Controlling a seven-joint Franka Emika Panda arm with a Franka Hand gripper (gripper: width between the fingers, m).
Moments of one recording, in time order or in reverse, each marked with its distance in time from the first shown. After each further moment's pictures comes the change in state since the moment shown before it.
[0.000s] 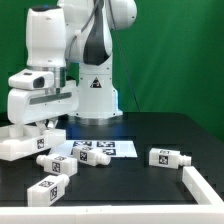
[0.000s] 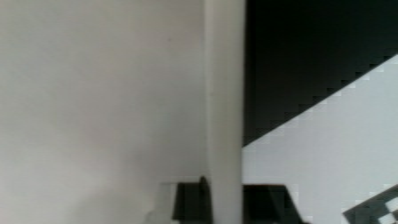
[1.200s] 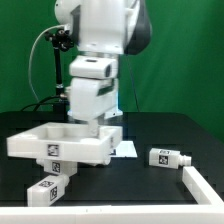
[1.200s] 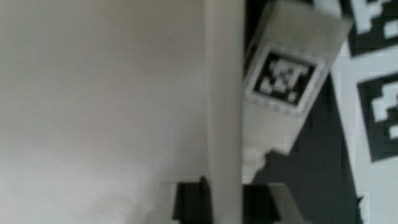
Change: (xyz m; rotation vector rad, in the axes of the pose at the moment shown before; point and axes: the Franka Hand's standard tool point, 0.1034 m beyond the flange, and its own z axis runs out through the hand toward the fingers) arm 0.166 0.019 -0.035 -0.027 -0.018 -0.319
